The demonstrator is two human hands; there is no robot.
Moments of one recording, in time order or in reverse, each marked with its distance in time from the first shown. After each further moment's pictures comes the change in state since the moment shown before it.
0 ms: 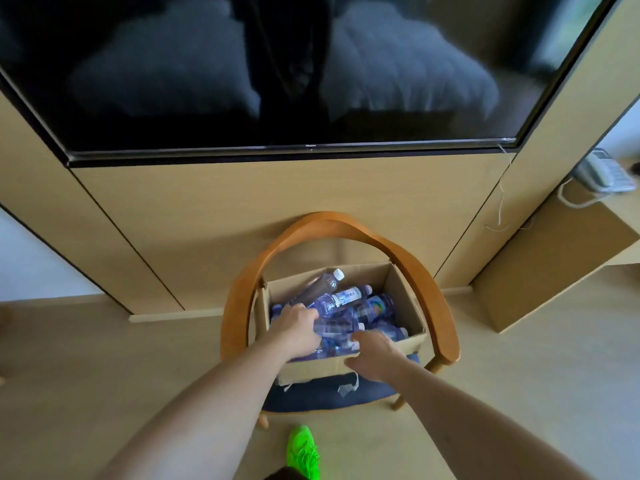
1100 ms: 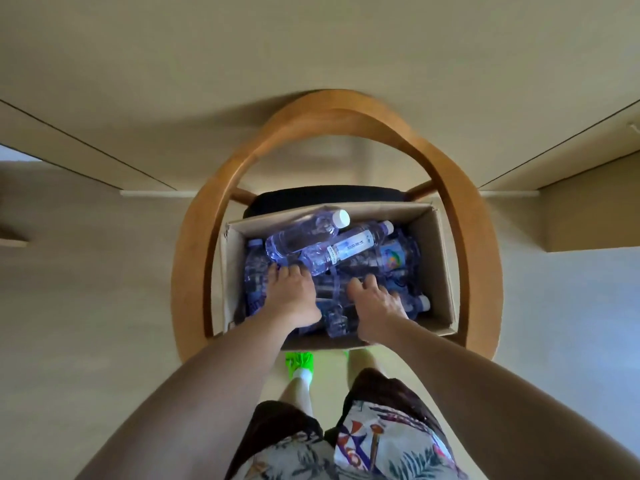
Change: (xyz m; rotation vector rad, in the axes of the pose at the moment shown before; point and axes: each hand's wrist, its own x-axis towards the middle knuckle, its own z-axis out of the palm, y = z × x) left_hand 0.167 -0.012 0.106 0.281 -0.459 -0.305; right_hand 0.193 0.071 0.021 -0.248 -0.360 -0.126
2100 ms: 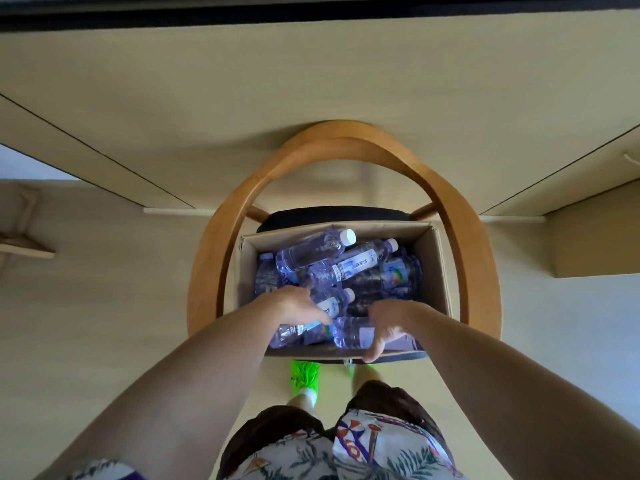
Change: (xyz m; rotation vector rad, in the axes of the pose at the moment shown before) left_hand -0.023 -0.019 -0.038 -0.340 -0.318 -0.074; right_hand 0.001 0.022 -0.046 0.002 -0.472 -0.031
